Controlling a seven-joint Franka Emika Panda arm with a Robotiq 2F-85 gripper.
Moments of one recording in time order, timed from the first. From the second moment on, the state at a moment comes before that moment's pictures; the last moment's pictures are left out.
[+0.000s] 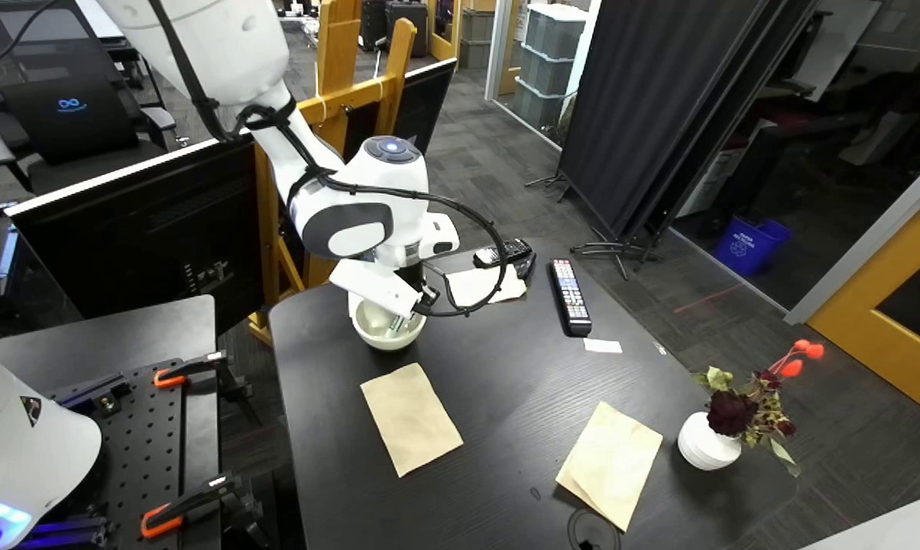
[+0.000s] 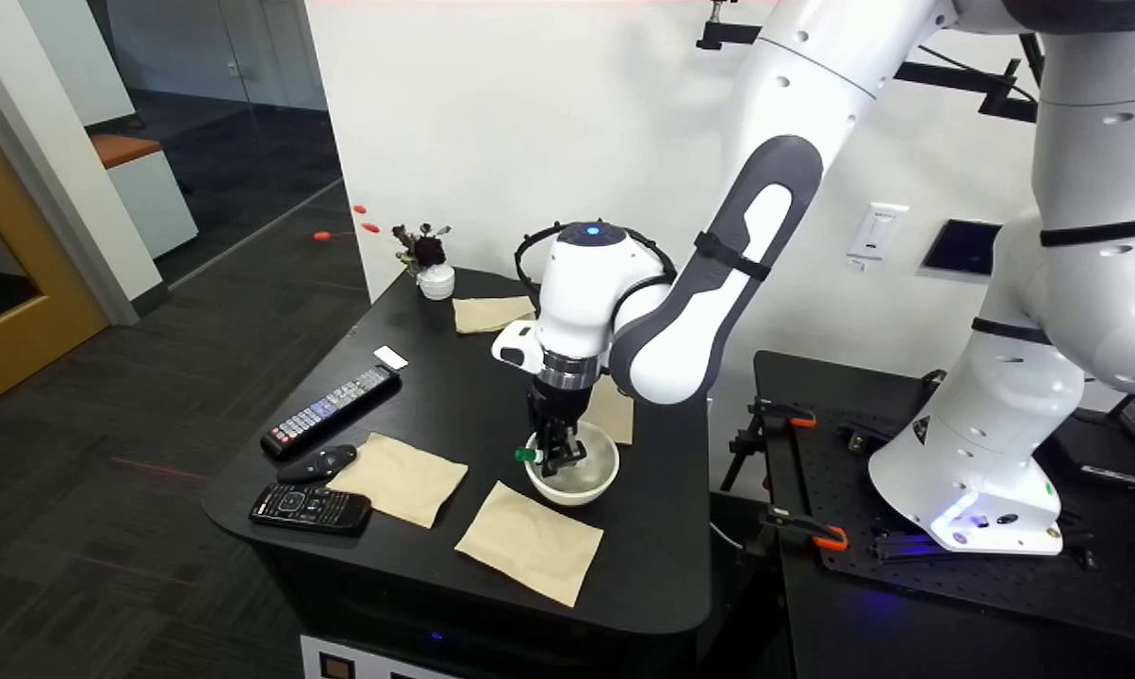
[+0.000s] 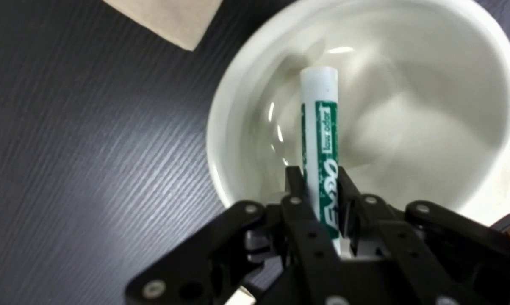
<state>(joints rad) -0.08 0.44 0.19 -2.36 0.01 2.90 -0.58</state>
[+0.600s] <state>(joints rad) -0.18 0.18 0.30 -2.46 0.14 2.91 -0.59</state>
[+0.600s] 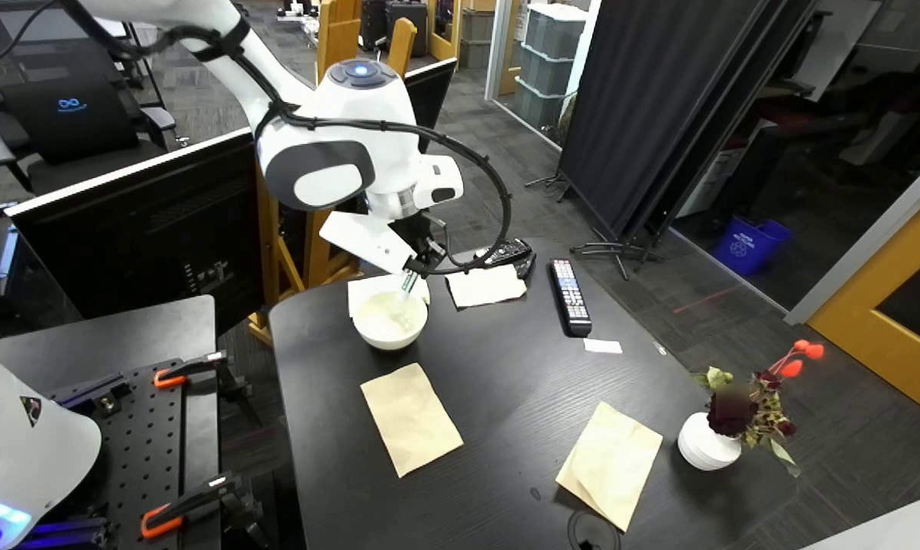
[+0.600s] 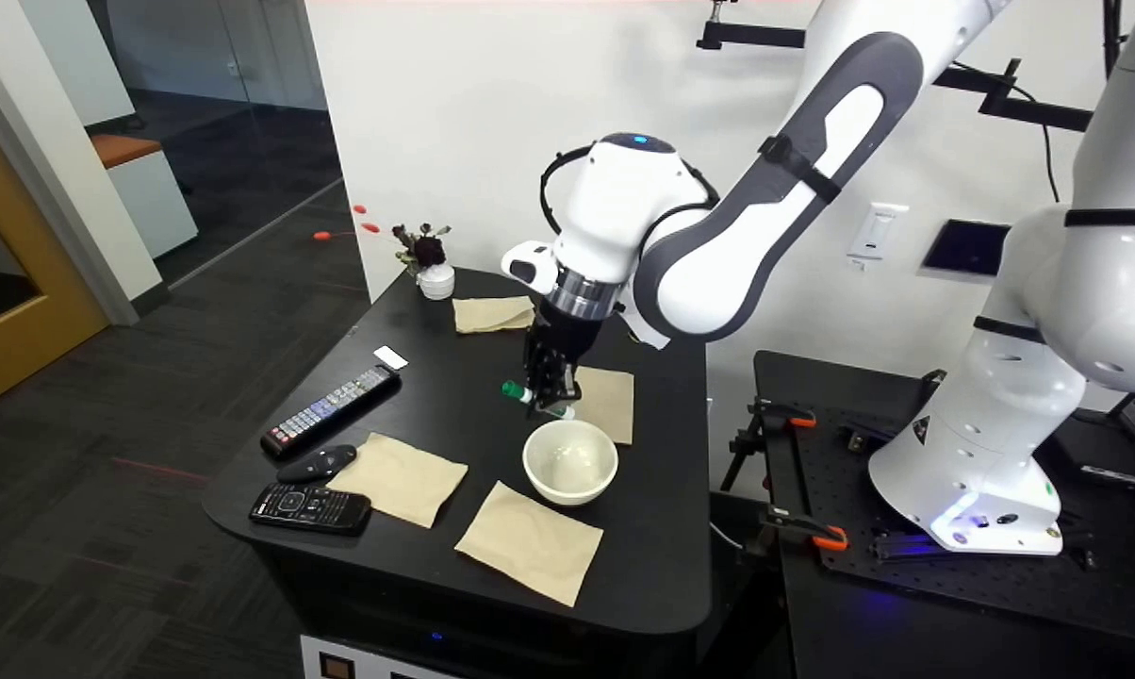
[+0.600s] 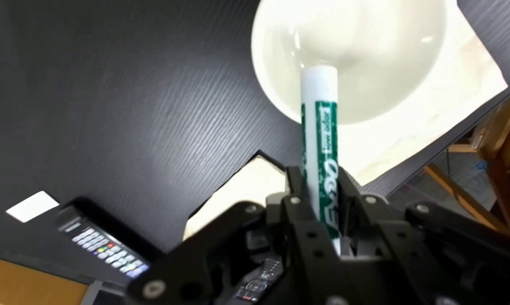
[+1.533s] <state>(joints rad) -0.20 0.17 -0.03 -2.44 -0.17 3.04 -0.46</state>
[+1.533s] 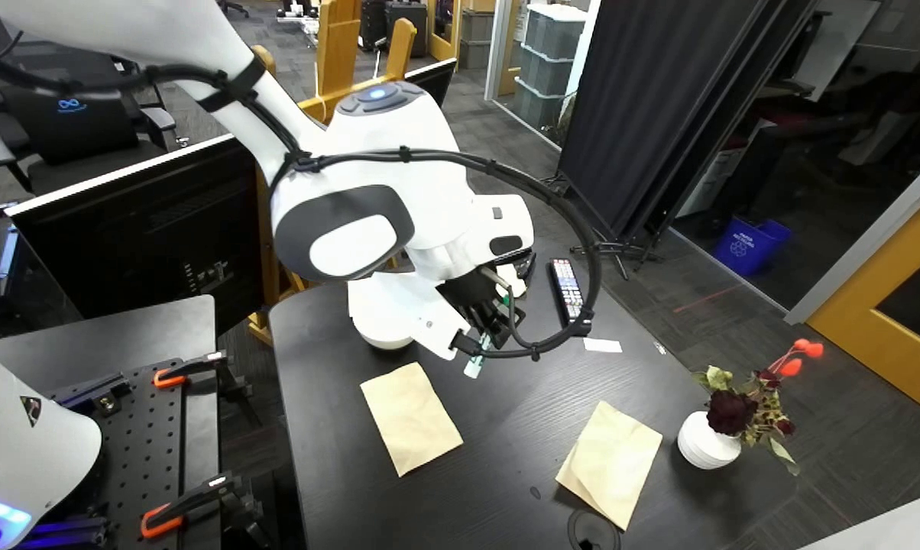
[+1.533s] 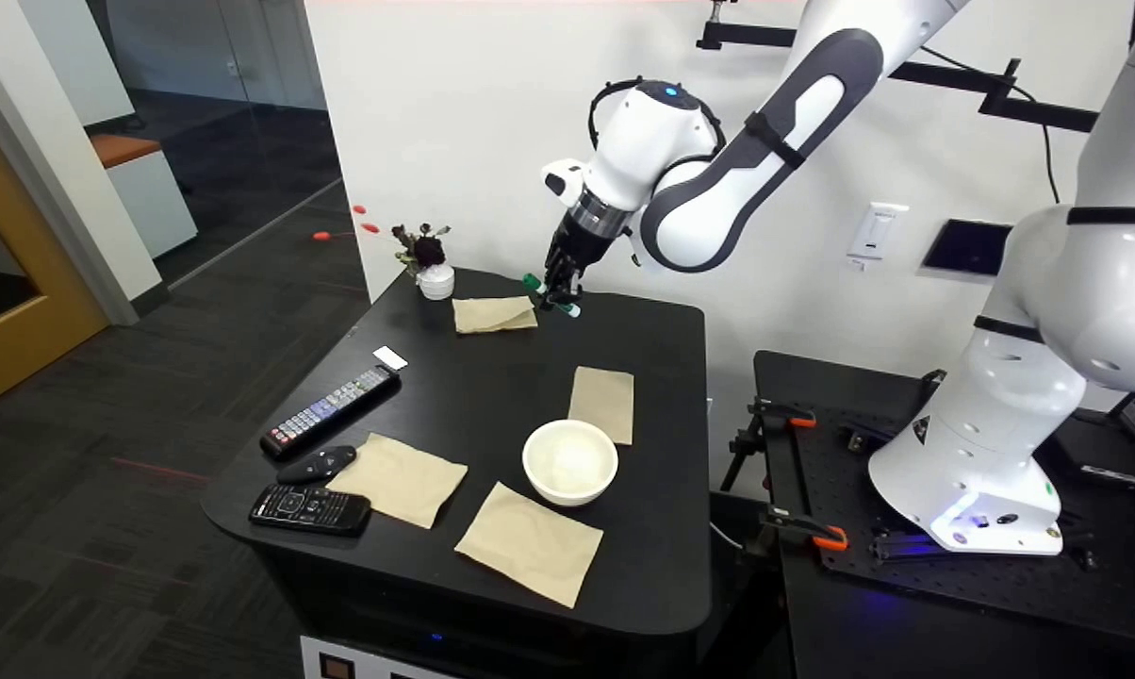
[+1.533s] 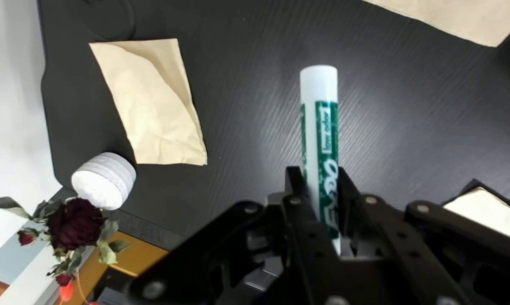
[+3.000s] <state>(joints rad) -0.23 0.60 -0.02 -2.02 -0.20 2.94 -0.48</state>
